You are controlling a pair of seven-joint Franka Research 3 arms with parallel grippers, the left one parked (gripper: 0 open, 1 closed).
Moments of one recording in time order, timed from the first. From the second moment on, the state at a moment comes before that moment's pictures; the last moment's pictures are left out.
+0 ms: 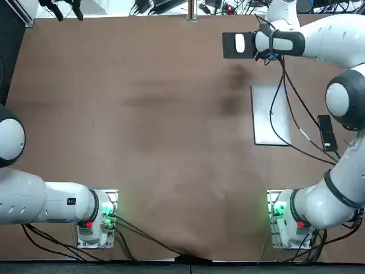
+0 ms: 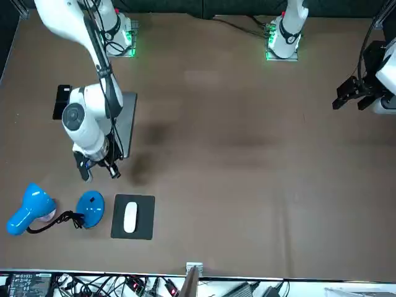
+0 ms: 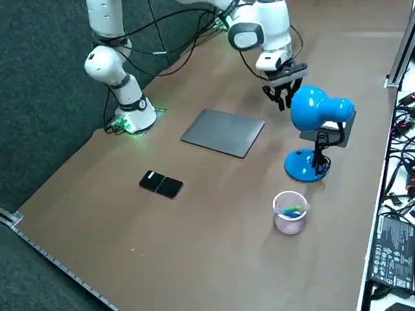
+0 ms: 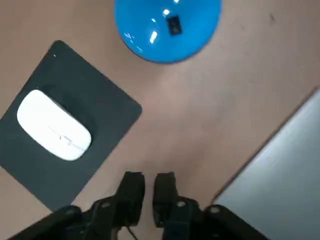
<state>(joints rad) 0.29 0.45 -0.09 -1.87 0.00 2.47 1.11</state>
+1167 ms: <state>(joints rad) 0.14 0.65 -0.10 -1.67 -0.11 2.47 0.85</state>
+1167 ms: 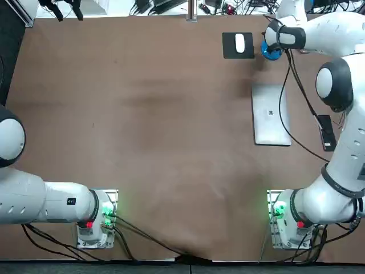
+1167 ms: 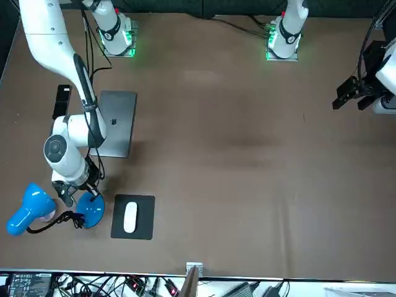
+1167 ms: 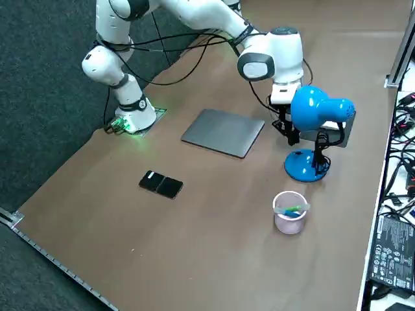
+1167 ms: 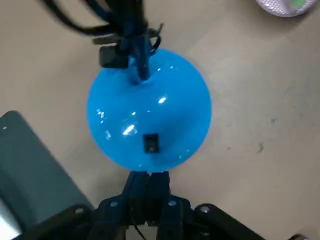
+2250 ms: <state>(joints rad) 0.12 0.72 -0.10 -1.59 -0.11 2.47 0.84</state>
